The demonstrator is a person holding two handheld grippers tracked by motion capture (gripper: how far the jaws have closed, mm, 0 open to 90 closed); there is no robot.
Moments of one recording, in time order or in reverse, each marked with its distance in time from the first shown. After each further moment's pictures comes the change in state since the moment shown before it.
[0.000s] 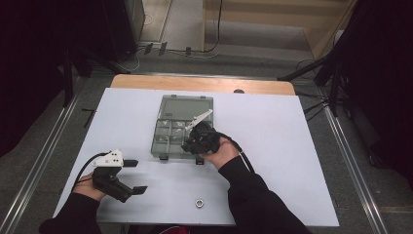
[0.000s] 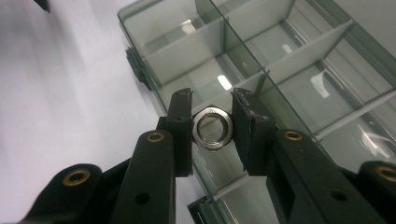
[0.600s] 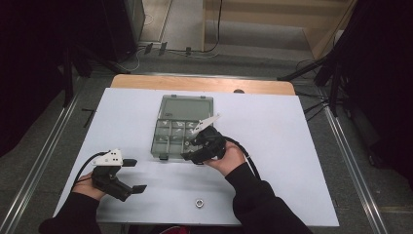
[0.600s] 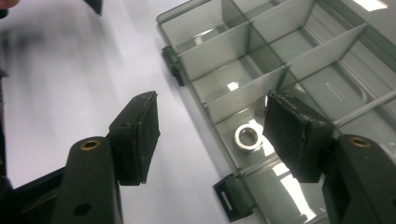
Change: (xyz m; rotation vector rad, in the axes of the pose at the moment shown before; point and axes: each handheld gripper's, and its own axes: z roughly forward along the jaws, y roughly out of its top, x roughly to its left) left arm 0.002 0.000 0.000 -0.005 0.012 -0.015; right arm 0.011 -0.016 -0.020 -0.077 0.068 -0.012
